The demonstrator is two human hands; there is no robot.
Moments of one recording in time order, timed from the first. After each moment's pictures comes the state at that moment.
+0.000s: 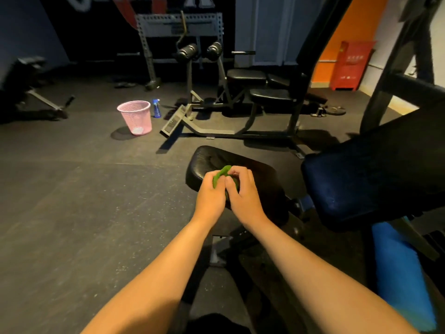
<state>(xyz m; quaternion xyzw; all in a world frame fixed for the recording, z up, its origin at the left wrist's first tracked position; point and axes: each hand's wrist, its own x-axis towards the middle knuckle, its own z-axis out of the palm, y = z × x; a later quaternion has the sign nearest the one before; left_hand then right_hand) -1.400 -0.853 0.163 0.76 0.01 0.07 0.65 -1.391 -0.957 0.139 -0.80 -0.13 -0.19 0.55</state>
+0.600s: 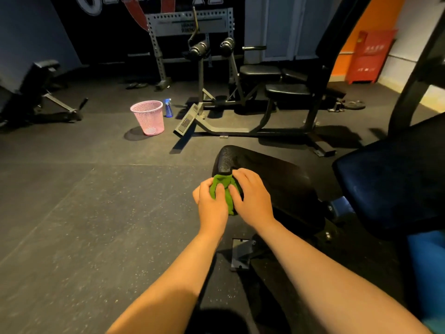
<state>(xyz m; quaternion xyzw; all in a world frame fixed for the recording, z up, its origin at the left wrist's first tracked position) -1.378 -0.792 0.129 0.74 0.12 0.15 0.65 -1.352 -0.902 0.109 -0.90 -0.15 -0.25 0.33</state>
